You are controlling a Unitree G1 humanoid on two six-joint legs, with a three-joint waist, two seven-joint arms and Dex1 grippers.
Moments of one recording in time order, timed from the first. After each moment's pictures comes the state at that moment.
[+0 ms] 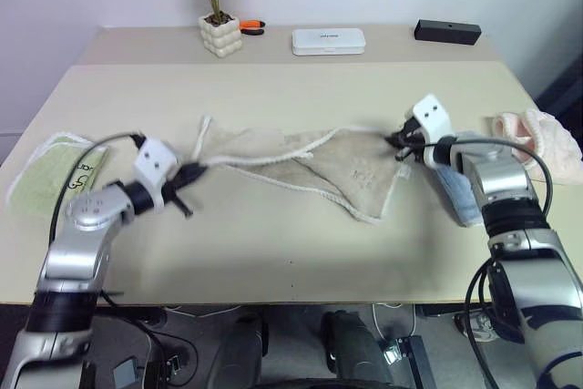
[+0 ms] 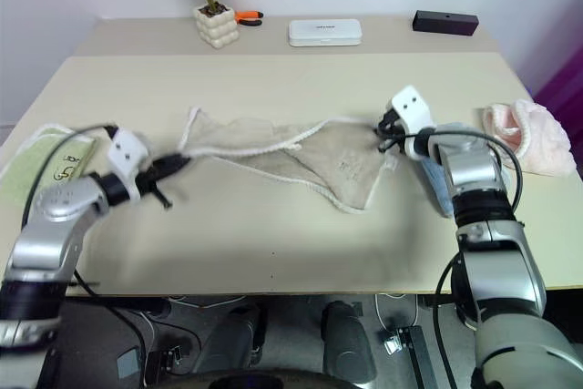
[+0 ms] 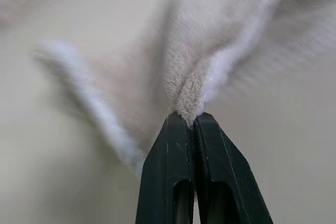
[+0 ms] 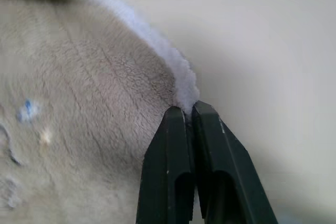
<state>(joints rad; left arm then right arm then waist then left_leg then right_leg) -0.46 0.63 0.12 0.12 -0.21 0.22 -0.66 -0.89 -0.63 0.06 0.69 0.01 0.22 0.73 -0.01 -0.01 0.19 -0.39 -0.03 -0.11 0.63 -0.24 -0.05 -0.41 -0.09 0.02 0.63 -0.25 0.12</state>
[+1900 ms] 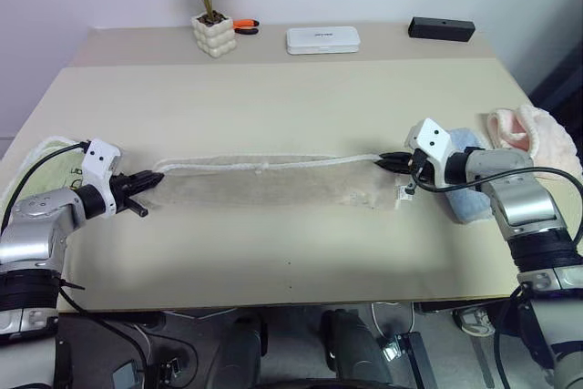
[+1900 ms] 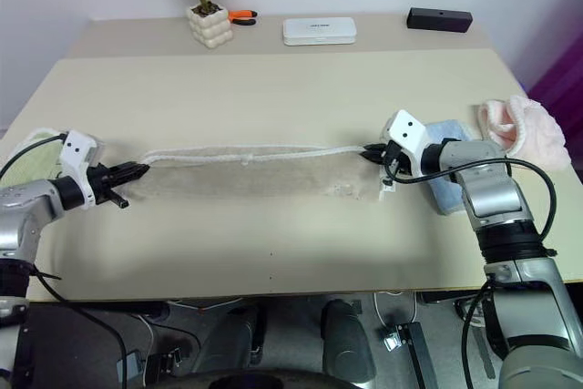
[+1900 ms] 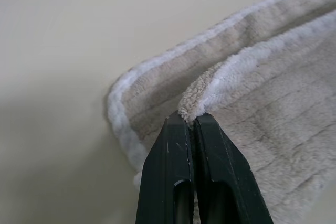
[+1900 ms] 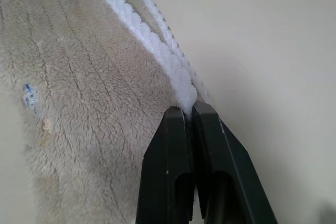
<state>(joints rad) -0.37 0.79 0.21 0.37 -0.33 0.36 -0.91 -0.59 -0.73 0.09 0.32 0.14 0.16 1.03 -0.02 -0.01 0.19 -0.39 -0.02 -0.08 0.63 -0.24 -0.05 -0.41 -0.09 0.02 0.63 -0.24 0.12</state>
